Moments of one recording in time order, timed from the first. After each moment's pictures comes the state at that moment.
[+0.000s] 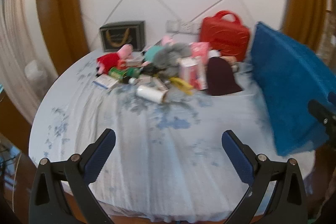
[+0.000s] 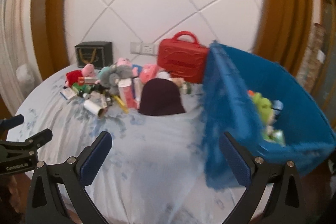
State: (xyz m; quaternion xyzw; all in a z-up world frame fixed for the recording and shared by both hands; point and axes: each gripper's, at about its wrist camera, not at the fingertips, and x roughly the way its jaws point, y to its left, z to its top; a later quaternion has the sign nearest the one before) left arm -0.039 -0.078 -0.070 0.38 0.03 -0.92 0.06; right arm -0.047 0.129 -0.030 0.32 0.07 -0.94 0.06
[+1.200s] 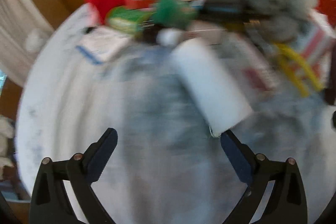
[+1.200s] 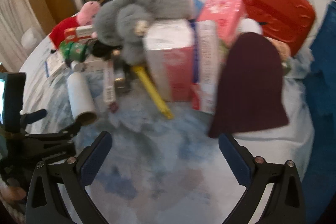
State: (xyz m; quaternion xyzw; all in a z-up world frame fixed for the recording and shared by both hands) left arm -0.287 -0.223 -0.278 0.55 0.01 -0.81 0.17; right arm -0.331 -0.019 -0.230 0.51 0.08 -0.84 0.18
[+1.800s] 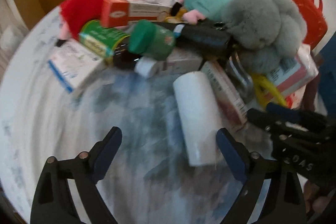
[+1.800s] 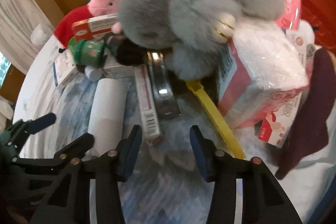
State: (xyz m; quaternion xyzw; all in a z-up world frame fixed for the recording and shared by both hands) left arm -0.332 -0.220 -0.261 0.54 0.10 -0.84 0.05; right arm -0.381 -0.079 -0.270 0.56 0.05 -0.80 0.22
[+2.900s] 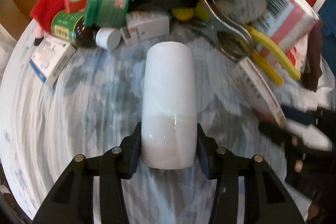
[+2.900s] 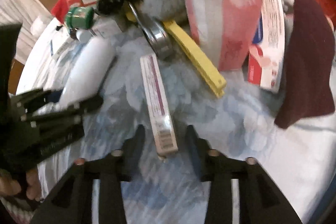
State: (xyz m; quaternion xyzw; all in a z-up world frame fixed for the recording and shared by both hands) left arm -0.315 -0.182 -0.286 0.60 0.03 -0.80 0.03; right arm -0.340 -0.039 -0.291 0.57 0.08 -0.77 0.26
